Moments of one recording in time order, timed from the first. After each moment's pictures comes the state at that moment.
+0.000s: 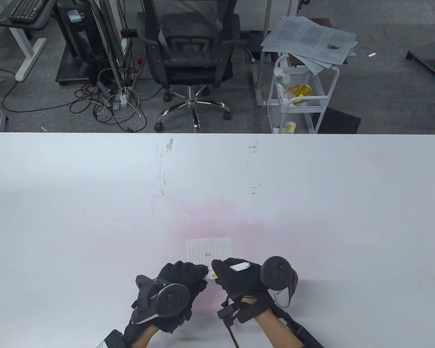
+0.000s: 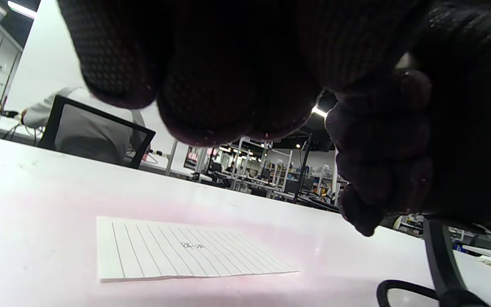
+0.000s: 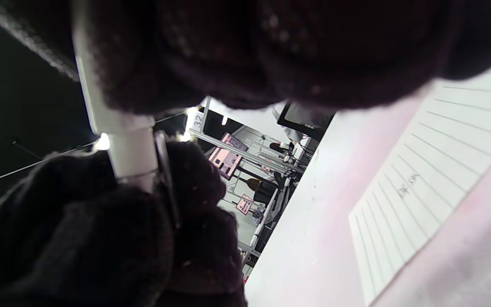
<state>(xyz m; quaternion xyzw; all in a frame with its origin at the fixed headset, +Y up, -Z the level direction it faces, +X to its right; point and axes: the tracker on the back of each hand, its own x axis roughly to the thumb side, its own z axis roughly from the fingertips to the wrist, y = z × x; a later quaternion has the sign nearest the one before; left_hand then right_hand) -0.144 -0.706 -0.210 0.11 -0.24 0.17 0.95 0.068 -0.754 -0.250 0.13 -0.05 0.80 0.58</state>
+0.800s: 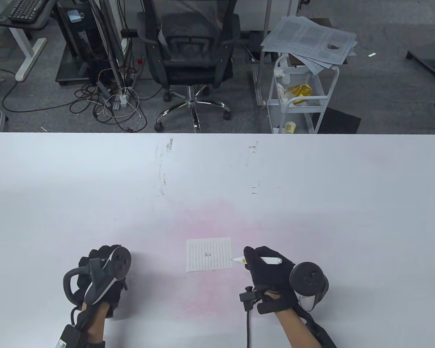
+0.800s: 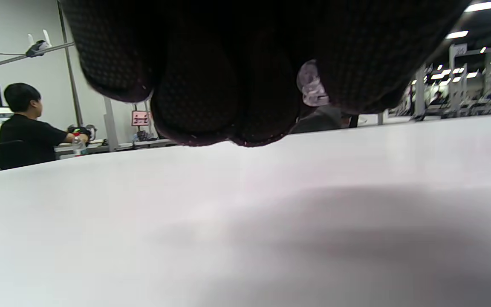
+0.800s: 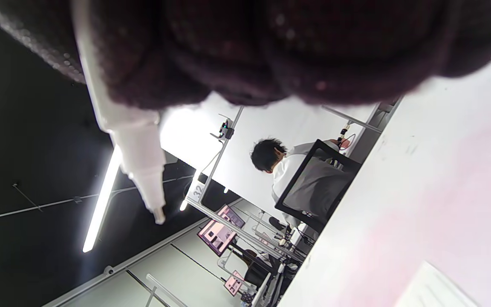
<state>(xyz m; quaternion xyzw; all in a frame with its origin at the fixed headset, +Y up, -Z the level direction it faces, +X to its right) -0.283 -0.733 -0.255 0.03 0.11 -0.07 0.99 0.134 -0.738 -0.248 0.05 -0.18 0.81 0.55</state>
